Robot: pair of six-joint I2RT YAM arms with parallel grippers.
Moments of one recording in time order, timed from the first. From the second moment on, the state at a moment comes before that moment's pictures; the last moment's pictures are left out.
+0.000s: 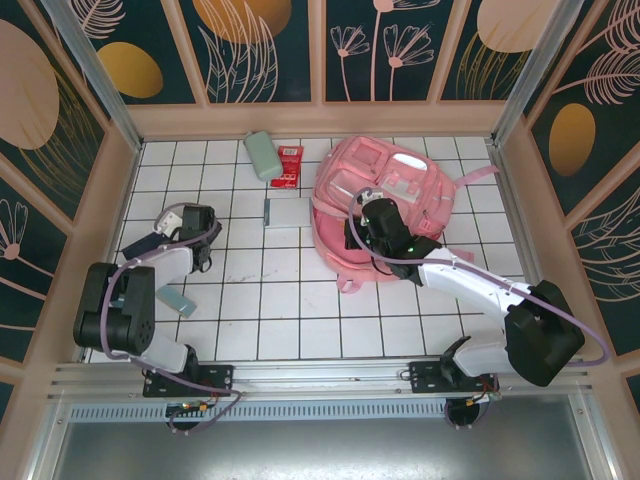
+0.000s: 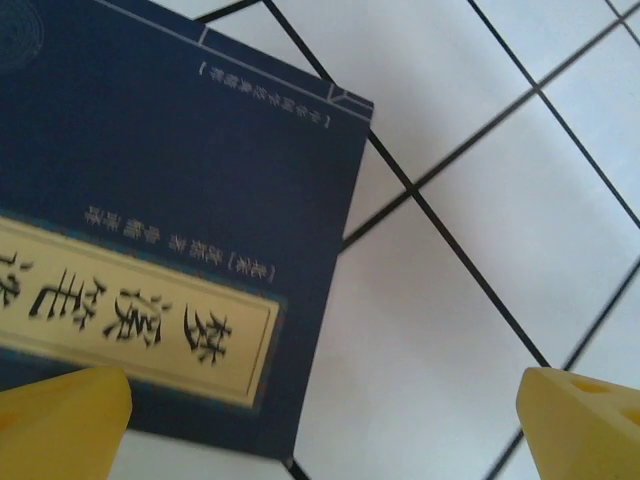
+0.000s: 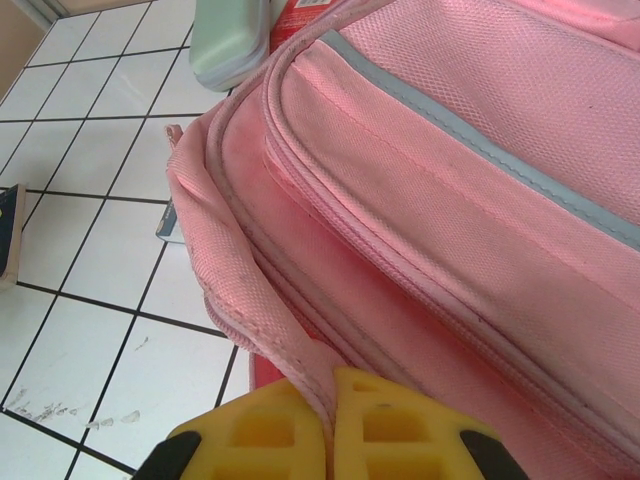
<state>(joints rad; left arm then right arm) -0.10 1.54 0.67 -0.02 -0.40 -1.00 0.71 1.33 0.82 -0.08 0.11 0.48</state>
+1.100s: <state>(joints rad) -0.44 1.64 0.64 0.34 -0.16 -1.14 0.77 1.33 0.80 -0.04 0.10 0.50</state>
